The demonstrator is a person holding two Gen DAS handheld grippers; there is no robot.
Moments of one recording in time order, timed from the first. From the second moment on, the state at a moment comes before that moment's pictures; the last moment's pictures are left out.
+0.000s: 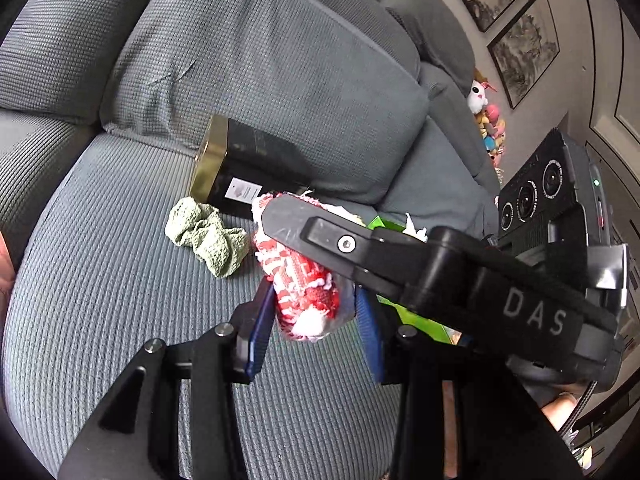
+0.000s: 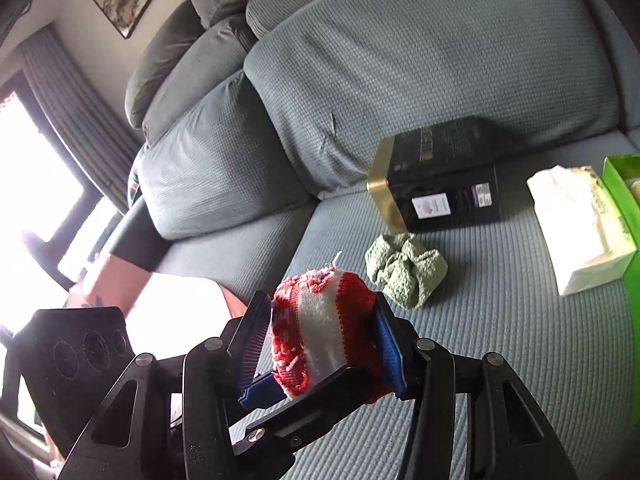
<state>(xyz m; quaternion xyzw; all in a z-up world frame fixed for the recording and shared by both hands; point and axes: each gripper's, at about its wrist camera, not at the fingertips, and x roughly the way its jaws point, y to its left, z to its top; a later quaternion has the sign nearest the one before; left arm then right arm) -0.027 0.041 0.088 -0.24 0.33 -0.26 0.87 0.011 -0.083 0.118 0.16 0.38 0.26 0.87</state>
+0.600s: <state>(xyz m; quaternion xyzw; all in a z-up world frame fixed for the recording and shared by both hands) -0.035 0.038 0.098 -0.24 0.30 -0.27 0.88 -0.002 -0.084 0.132 0.14 0.35 0.24 0.89</state>
